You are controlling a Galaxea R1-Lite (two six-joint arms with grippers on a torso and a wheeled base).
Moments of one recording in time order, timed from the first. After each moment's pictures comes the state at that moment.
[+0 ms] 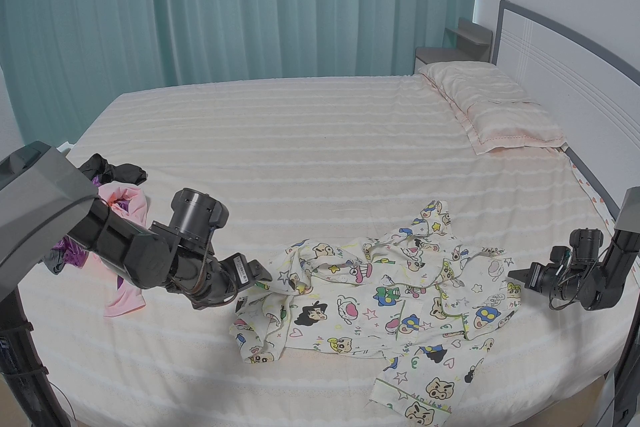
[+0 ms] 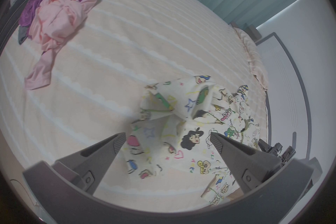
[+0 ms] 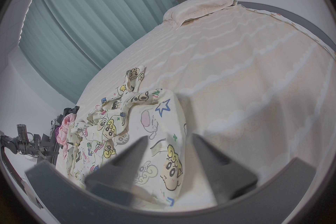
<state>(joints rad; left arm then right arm) -0.40 2.06 -0.98 -0.14 -0.08 -0.75 -0.25 2.27 -0.54 -1.03 0.41 0.25</state>
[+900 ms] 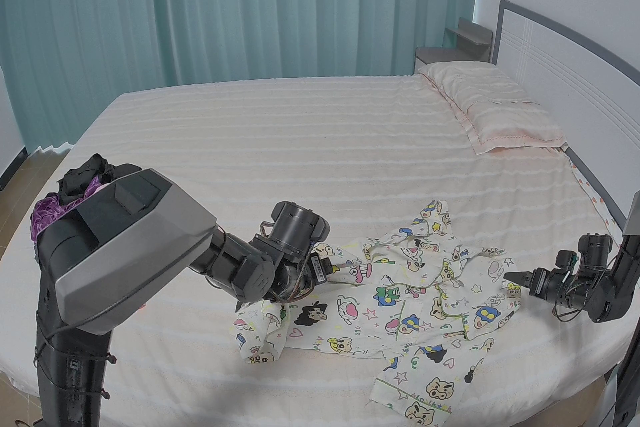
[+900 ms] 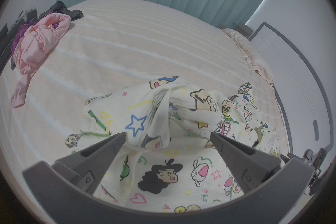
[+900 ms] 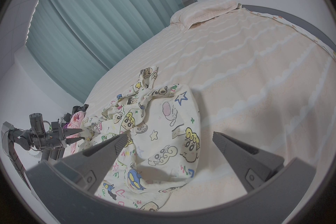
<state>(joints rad) -0.60 2.37 -1.34 -0.17 0.26 -0.76 -0.24 2.18 -0.38 -1.14 0.46 0.26</state>
